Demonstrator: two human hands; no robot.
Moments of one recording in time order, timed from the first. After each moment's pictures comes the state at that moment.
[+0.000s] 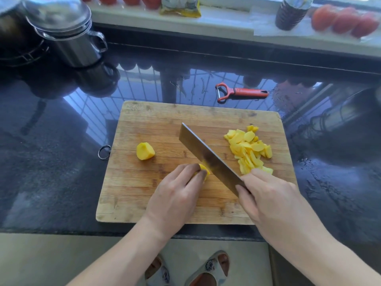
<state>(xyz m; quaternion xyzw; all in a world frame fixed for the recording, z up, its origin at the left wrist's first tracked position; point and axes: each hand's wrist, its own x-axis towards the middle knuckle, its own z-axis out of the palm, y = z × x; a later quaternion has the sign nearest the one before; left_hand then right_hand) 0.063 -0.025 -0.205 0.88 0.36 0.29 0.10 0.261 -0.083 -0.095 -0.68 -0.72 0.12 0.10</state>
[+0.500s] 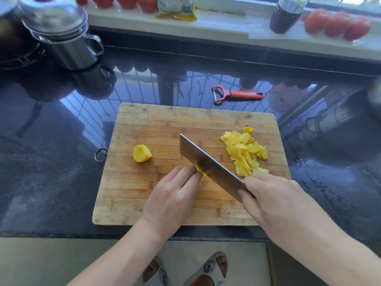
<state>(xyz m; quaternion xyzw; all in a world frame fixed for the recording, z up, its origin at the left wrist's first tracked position) 0.063 -0.024 -0.204 0.88 0.37 0.29 0.10 0.271 -0.081 -0.083 -0.68 -0.72 0.13 0.00</state>
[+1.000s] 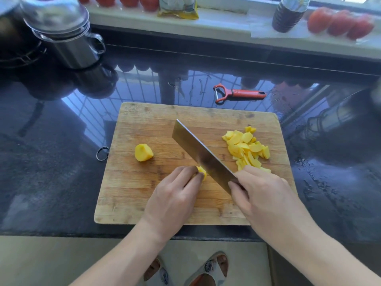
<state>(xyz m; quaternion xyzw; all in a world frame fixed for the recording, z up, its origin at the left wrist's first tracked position) 0.063 -0.026 -0.206 0.87 0.37 0.29 0.09 0.255 -0.074 -0.097 -0.68 -0.71 0.14 0.12</state>
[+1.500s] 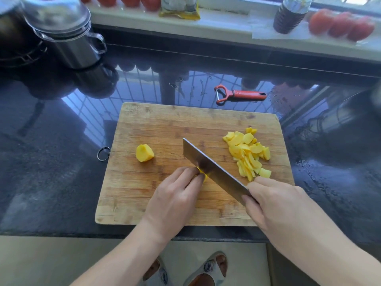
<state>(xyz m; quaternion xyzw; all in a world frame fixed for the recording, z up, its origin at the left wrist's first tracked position) 0.063 -0.025 -0.205 0.87 0.37 0.30 0.09 0.267 -0.086 -0.080 -0.69 -0.70 0.15 -0.04</state>
